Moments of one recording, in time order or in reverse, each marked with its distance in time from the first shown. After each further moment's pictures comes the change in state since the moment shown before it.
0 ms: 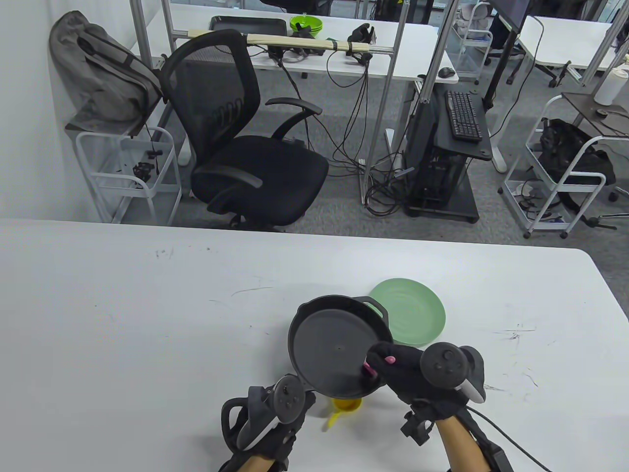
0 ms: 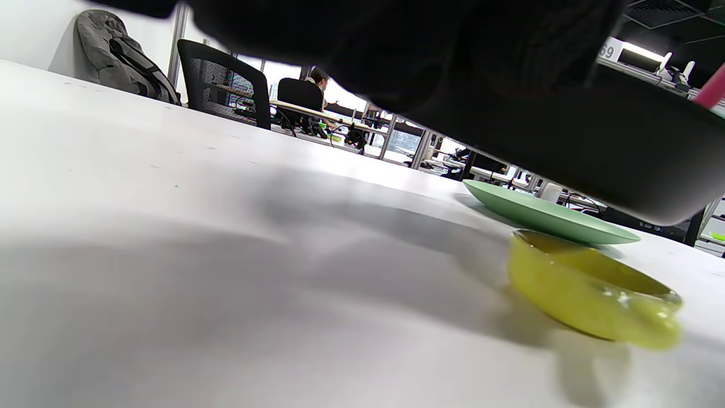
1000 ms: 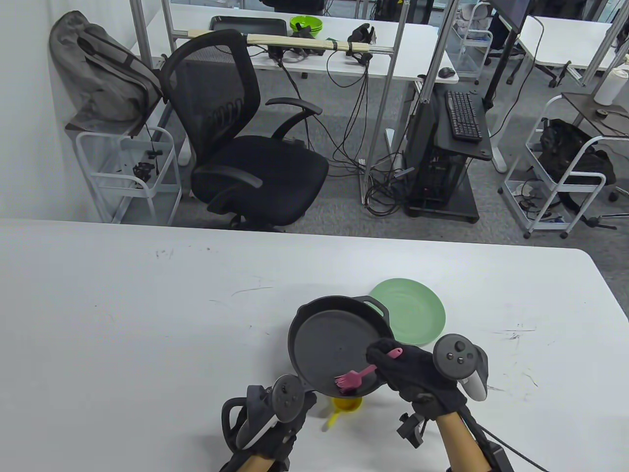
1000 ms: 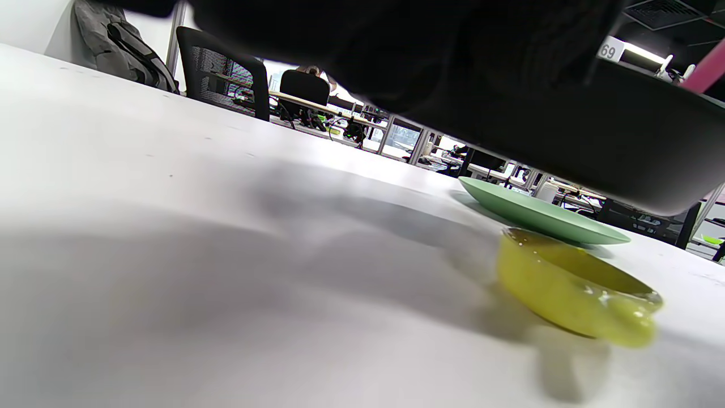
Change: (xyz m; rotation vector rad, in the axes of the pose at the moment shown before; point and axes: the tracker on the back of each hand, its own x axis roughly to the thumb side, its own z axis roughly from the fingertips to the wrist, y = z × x) left_hand 0.000 0.000 0.000 -0.023 0.002 0.027; right_hand -0.014 -0.004 0.000 -0.030 0.070 -0.185
